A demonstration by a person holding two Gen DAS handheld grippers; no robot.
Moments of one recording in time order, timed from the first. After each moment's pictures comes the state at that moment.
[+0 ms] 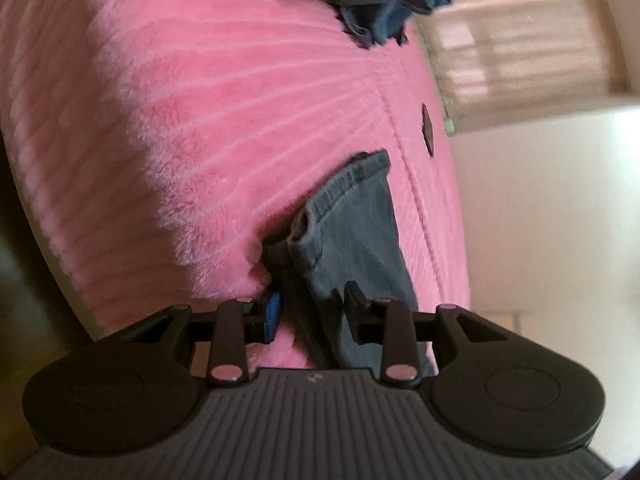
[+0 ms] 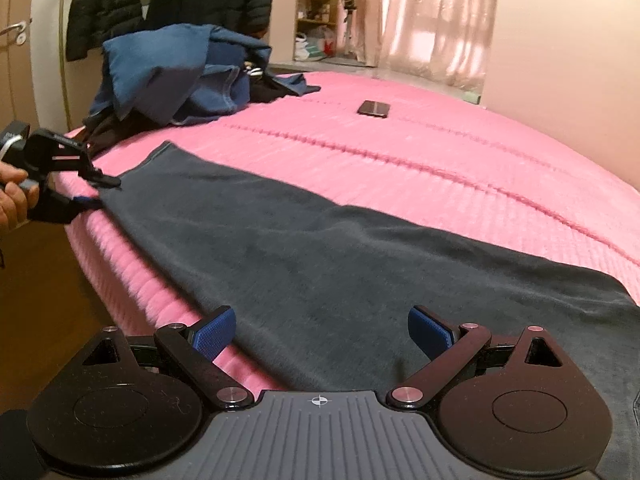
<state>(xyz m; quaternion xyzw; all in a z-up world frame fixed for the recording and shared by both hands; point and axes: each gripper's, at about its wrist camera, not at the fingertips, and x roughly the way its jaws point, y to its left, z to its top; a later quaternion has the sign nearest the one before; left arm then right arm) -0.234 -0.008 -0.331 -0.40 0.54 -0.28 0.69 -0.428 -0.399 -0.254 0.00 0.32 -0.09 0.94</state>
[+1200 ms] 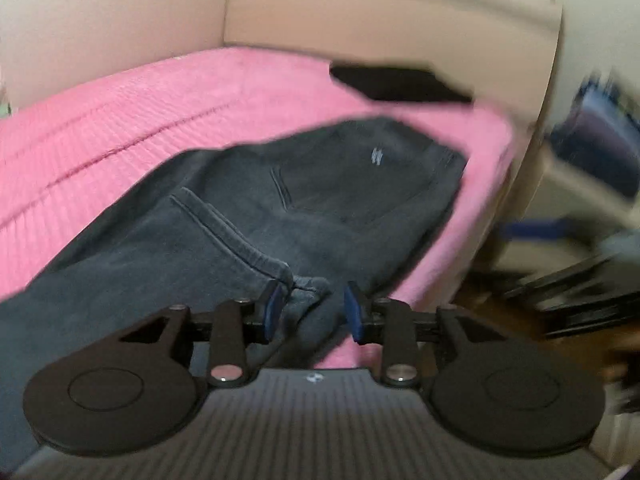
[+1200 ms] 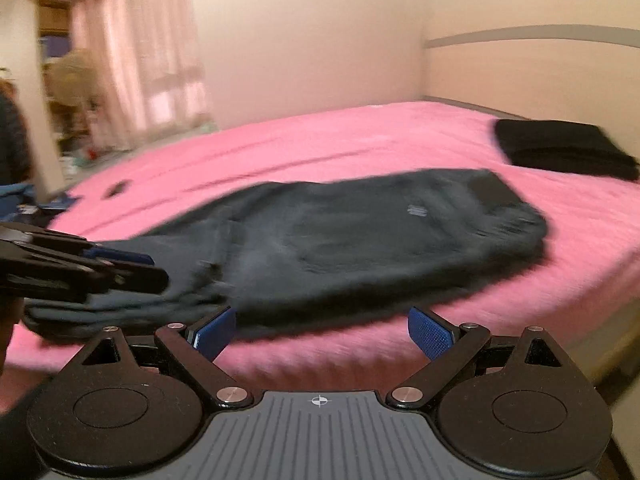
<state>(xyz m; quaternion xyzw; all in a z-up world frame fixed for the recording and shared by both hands) -0.602 -0.302 -0.191 0.21 0.24 -0.72 0.61 -0.690 -0.474 -0.236 0.20 0.19 -0.38 0.89</state>
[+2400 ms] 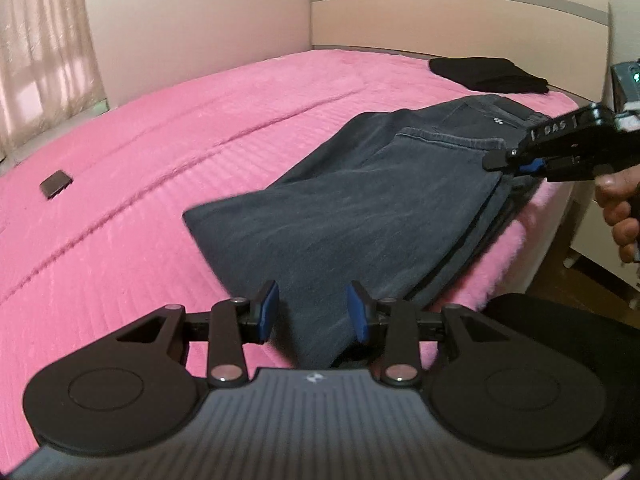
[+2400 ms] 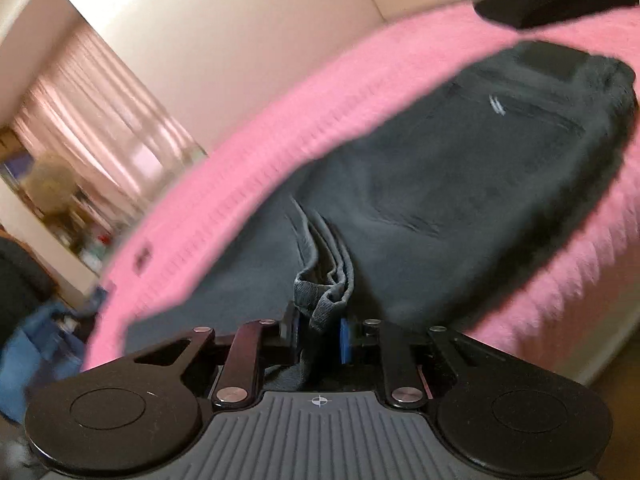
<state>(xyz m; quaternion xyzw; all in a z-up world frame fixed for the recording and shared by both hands) -0.487 -0.177 -0.198 0.27 0.21 -0.64 0.69 -0.630 -0.527 -0.274 0.43 0.15 -0.37 0.81</state>
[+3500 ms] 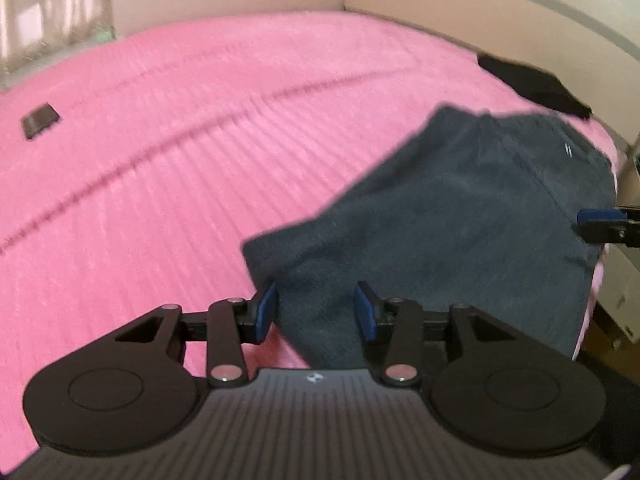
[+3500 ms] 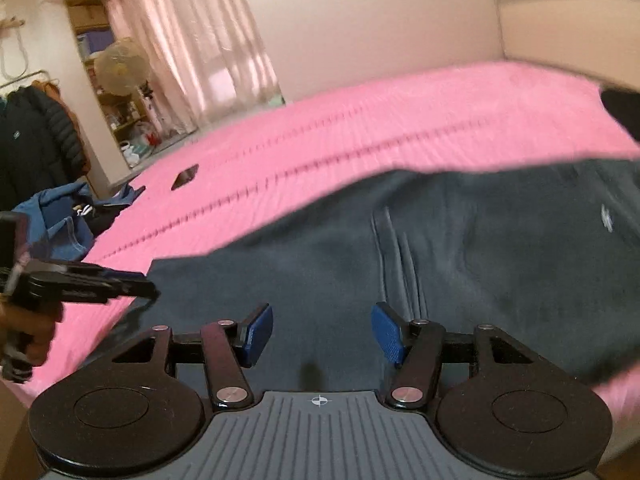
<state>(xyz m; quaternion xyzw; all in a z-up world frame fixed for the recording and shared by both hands) -0.379 -0.257 -0.207 0.22 0.30 -0.62 0.69 -0.576 -0.528 -0.239 0.25 0.21 -0.29 0.90</state>
